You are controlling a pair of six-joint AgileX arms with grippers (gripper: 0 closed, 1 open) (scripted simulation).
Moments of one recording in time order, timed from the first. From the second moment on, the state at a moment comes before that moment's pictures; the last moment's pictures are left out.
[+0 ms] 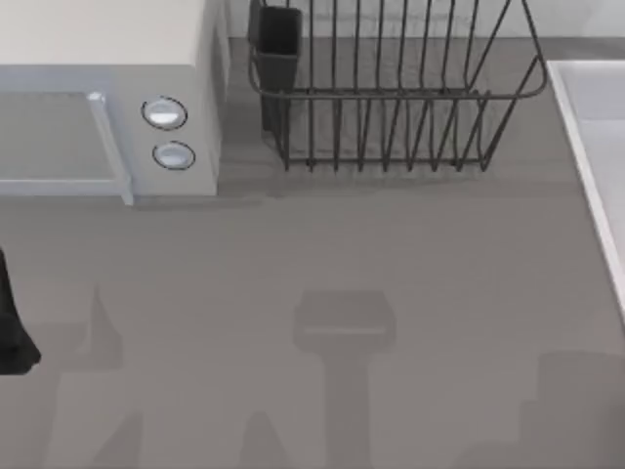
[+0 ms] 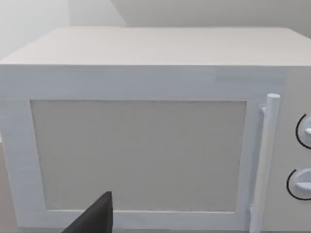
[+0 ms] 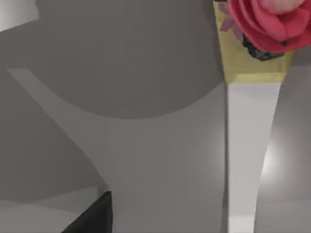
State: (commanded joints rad) left arm 0.00 0.00 0.00 0.00 0.00 0.00; right arm -0.21 1.55 0.66 -0.67 -0.01 -1.52
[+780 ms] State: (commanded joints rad) left arm 0.00 0.00 0.00 0.00 0.00 0.00; right arm -0.21 1.60 0.61 -0.58 -0.01 -1.52
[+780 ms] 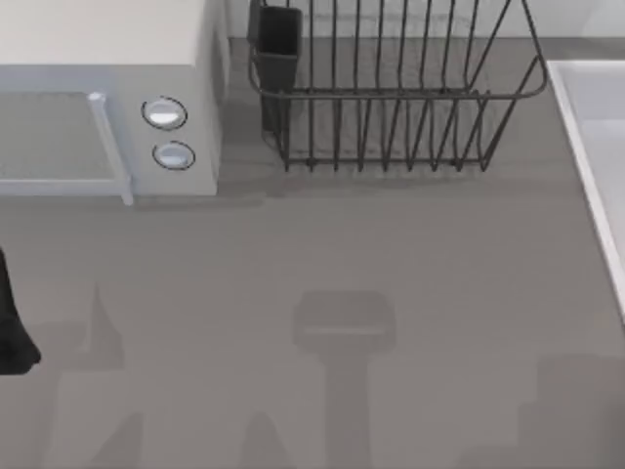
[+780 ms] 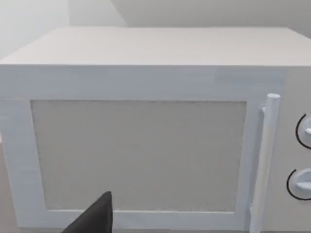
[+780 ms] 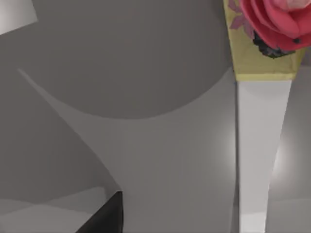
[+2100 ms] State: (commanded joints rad) left arm 0.00 0.00 0.00 0.00 0.00 0.00; right arm -0.22 1.46 0.77 -0.87 0.01 -1.48
